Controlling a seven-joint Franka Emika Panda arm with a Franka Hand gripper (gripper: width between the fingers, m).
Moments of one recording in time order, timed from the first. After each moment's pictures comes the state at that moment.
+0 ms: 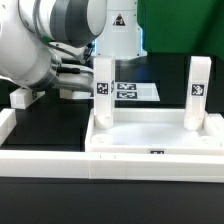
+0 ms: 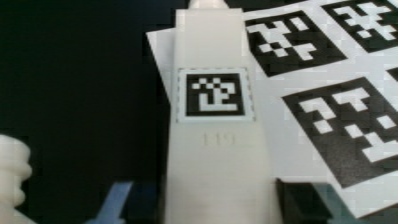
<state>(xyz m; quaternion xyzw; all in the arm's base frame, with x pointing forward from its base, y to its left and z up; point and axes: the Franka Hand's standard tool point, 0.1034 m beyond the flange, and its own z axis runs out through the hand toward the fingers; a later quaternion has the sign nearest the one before) 0.354 -0.136 0.011 -0.87 0.16 0.46 0.09</state>
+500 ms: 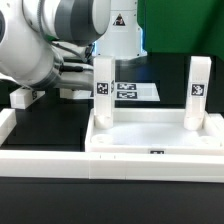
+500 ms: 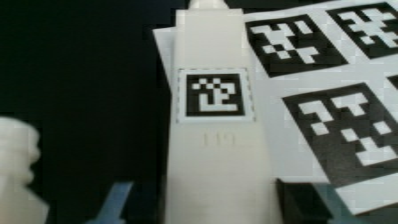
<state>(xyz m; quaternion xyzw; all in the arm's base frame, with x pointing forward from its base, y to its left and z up) 0.367 -0.134 0.024 -0.89 0.09 0.44 0.09</state>
